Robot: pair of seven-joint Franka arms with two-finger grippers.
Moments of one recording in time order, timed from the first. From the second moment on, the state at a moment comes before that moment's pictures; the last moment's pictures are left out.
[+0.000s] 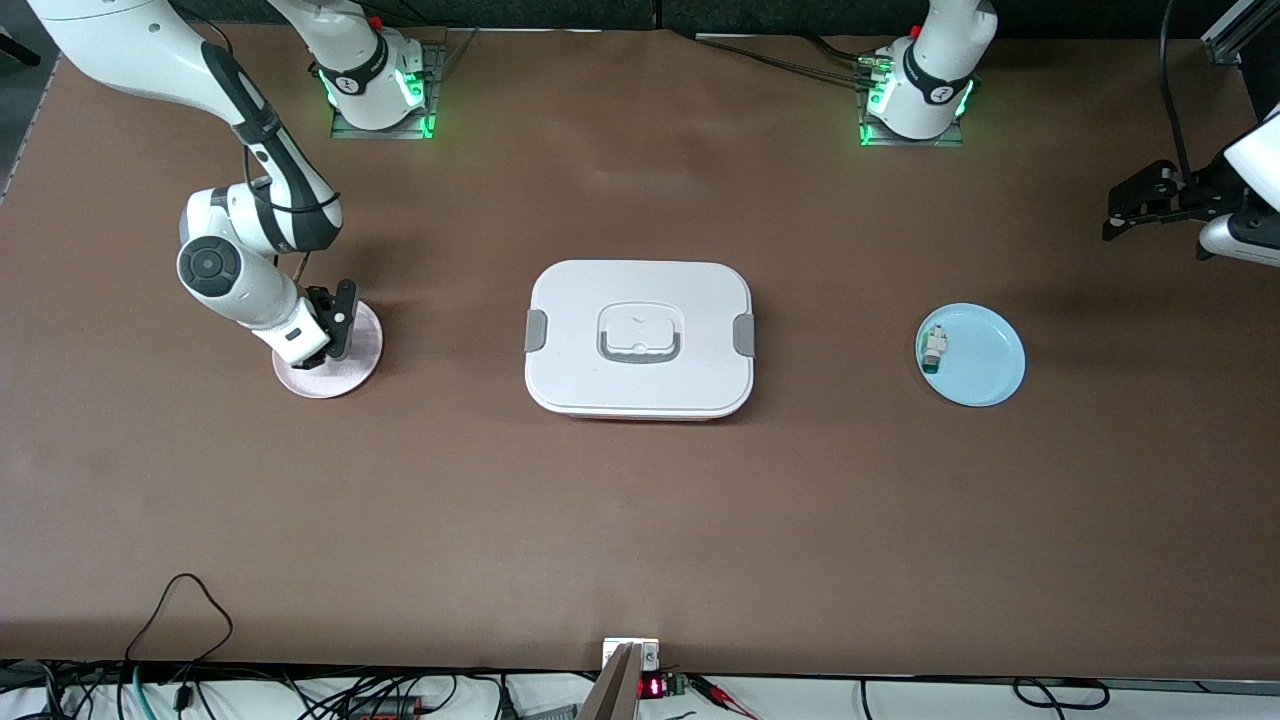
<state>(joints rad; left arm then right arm) 0.01 0.02 0.00 -1.53 0.00 1.50 0.22 -0.20 0.39 0.21 -2.27 -0.31 2.55 -1.23</state>
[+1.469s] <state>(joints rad) -0.01 0.02 0.01 -1.53 0.00 1.45 0.20 -0.18 0.18 0.32 -2.00 -0.07 1.96 -0.51</state>
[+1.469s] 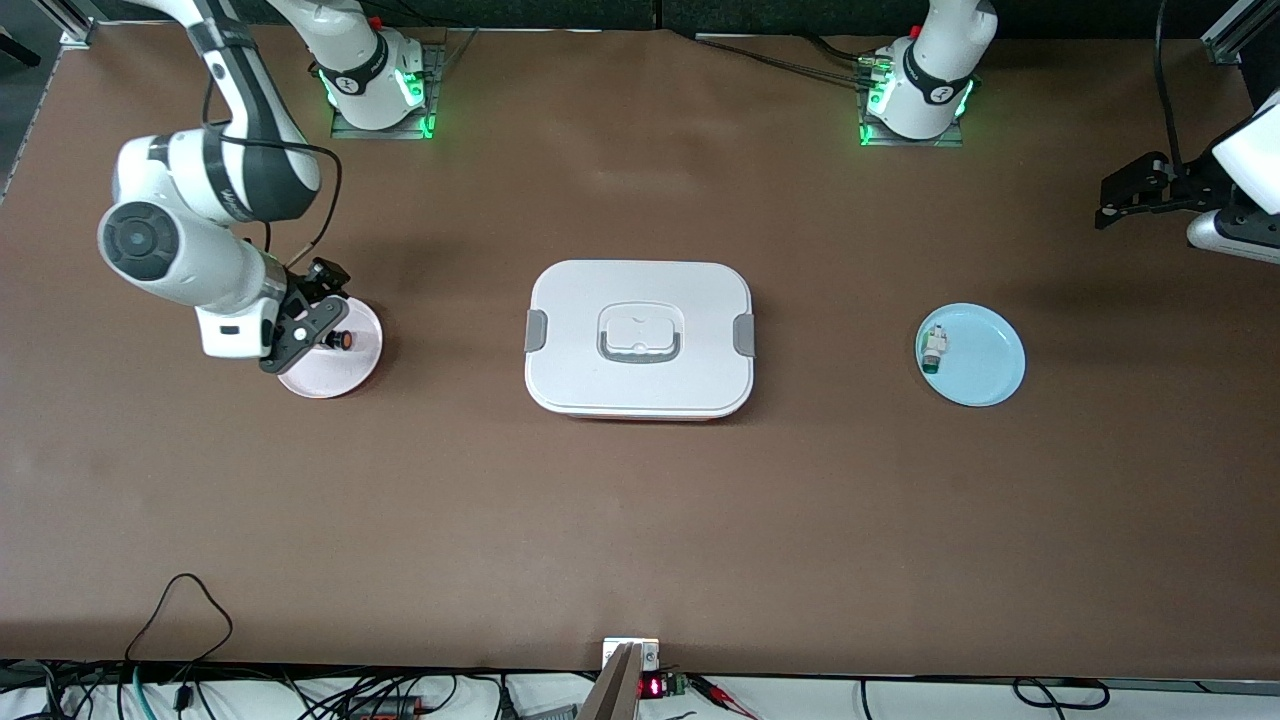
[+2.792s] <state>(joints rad) -0.01 0.02 0.01 -1.53 0.00 1.45 0.20 0.00 0.12 0.05 -1.60 -0.16 1.56 0.09</state>
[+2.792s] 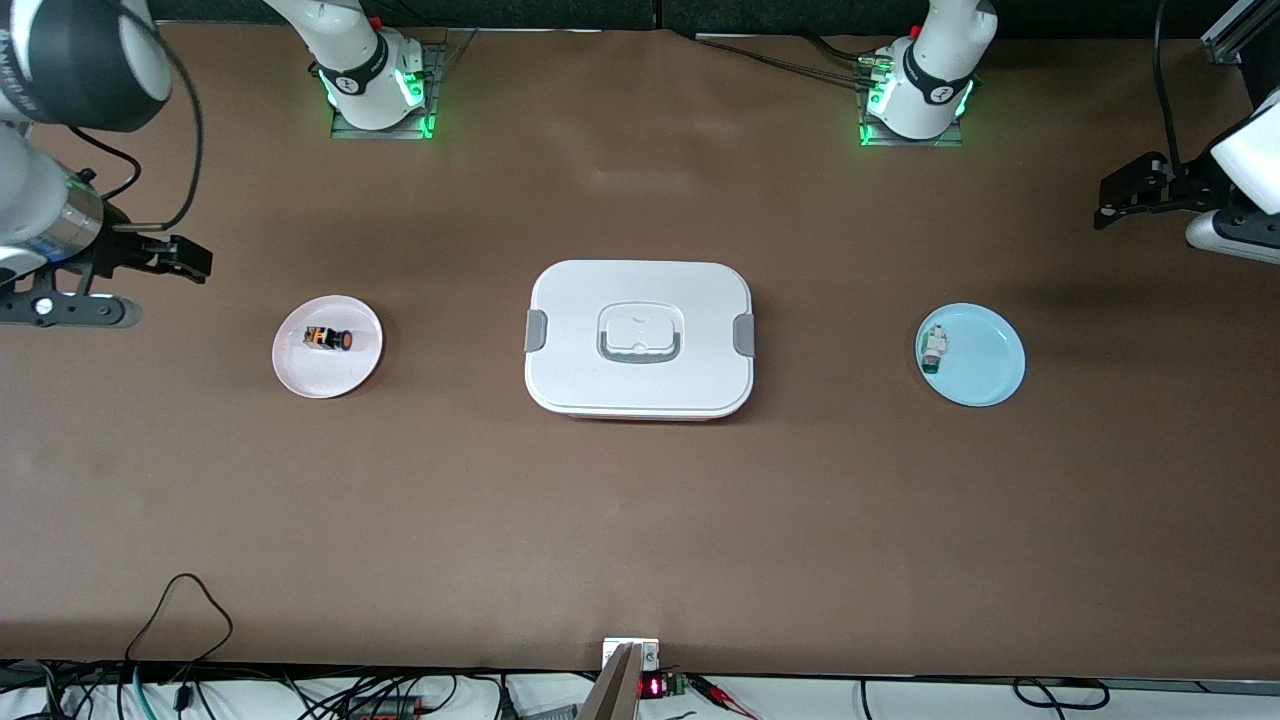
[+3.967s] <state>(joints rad) -0.01 0.02 0.01 -1.53 0.00 1.45 0.20 -0.01 -0.02 0.02 -1.83 -0.10 1.72 0.07</state>
